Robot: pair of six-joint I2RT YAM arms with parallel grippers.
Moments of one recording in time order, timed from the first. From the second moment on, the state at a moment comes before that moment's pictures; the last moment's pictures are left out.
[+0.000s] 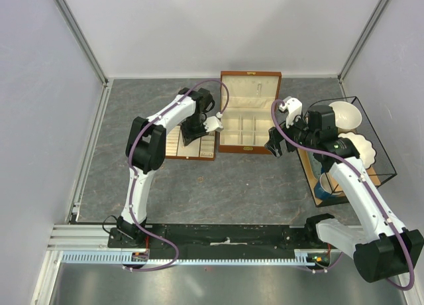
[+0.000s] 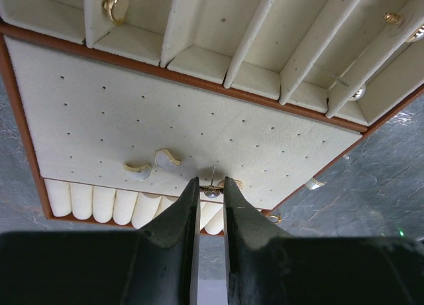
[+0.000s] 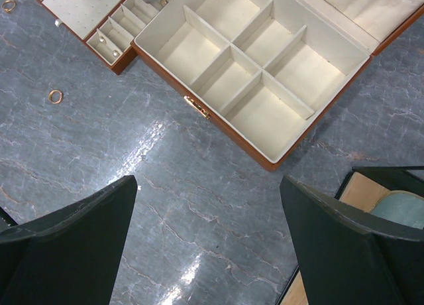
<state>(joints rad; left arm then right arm) -0.49 2.26 1.91 -1.25 -0.02 0.78 0.22 1.05 0.99 -0.56 -0.41 -0.21</state>
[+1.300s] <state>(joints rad) -0.49 2.26 1.92 -1.25 0.01 0.78 0.22 1.05 0.99 -0.56 -0.41 -0.21</state>
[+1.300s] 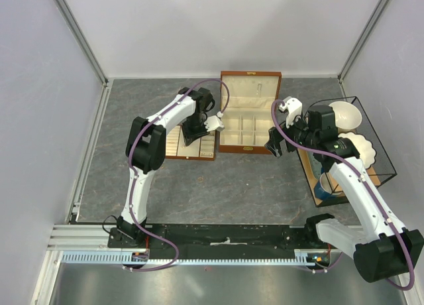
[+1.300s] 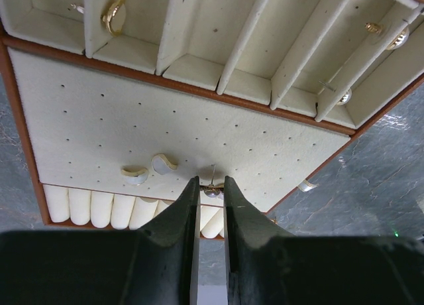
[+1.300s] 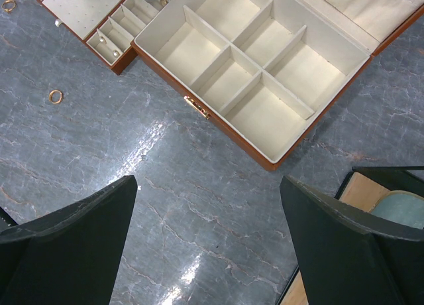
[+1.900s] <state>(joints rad) -0.47 2.26 1.92 -1.24 0.01 0.78 0.22 1.05 0.99 -0.56 -0.41 -0.21</state>
